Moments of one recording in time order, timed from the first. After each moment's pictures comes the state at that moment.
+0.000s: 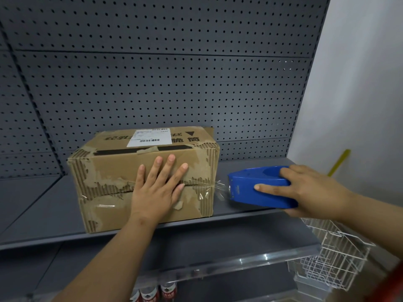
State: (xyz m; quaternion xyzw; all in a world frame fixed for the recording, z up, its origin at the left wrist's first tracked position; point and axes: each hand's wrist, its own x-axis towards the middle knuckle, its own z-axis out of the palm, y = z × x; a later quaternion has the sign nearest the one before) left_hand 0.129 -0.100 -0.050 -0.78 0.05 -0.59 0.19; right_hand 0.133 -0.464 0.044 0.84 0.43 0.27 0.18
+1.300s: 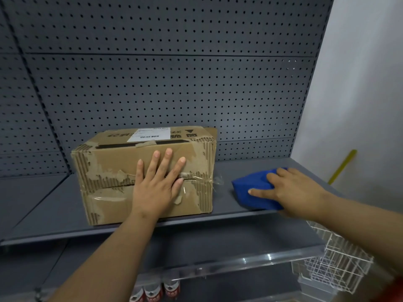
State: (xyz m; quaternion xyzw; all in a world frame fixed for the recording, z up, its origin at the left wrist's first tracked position) left_hand 0.127 -0.096 -0.043 -0.82 0.02 -0.55 0.16; right_hand 0.139 -0.431 0.034 0.86 0.37 0.24 0.25
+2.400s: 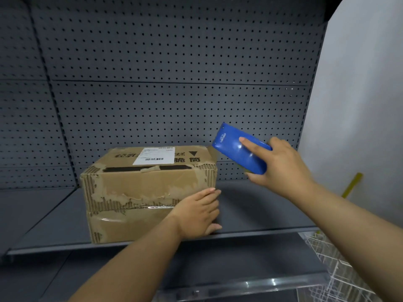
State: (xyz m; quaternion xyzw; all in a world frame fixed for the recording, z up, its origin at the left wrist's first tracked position) left_hand 0.116 -0.172 -0.010 -0.84 0.33 -0.30 0.31; right_hand 0.133 -0.393 0.106 0.85 0.29 0.44 -0.10
